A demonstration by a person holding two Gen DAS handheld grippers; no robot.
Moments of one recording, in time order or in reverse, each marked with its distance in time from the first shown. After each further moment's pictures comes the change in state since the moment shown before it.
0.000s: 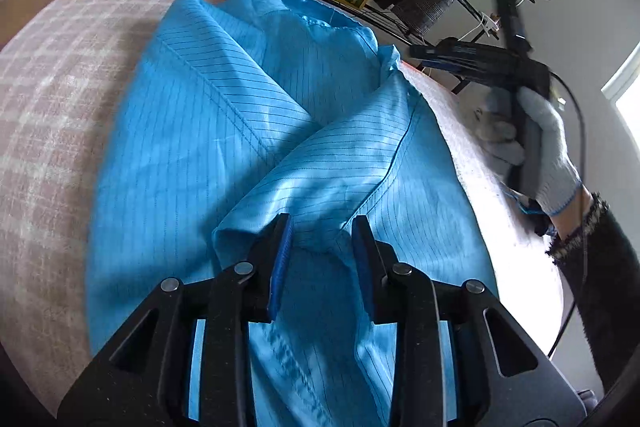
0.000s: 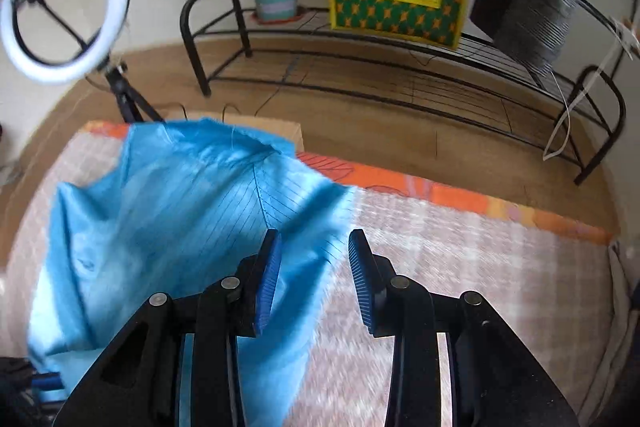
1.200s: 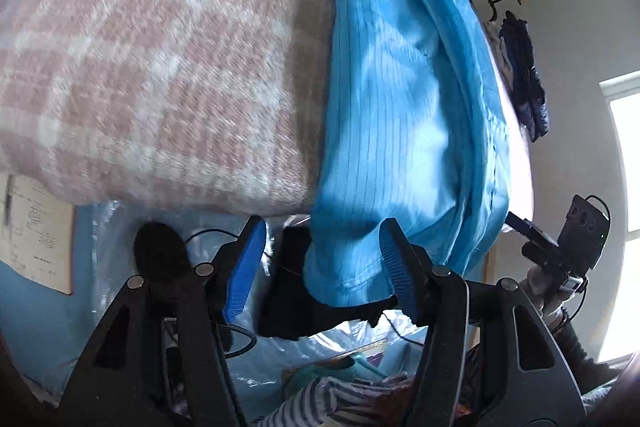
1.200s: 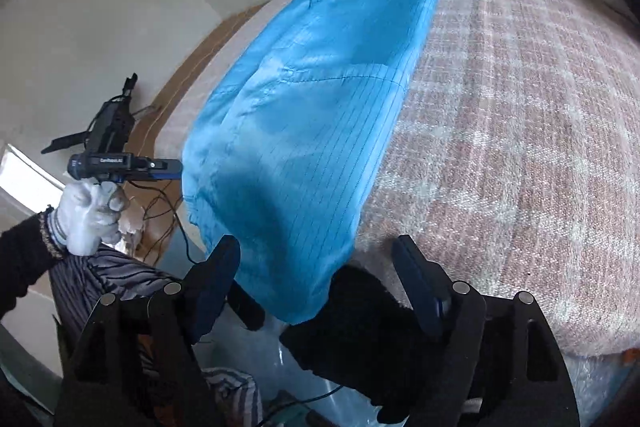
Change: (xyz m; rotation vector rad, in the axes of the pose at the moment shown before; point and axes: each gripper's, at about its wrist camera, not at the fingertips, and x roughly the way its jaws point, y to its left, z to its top) left arm -0.177 0.060 -0.278 -0.264 0.284 -0.036; right arm -0.257 0.099 -0.409 0.025 0.154 0.460
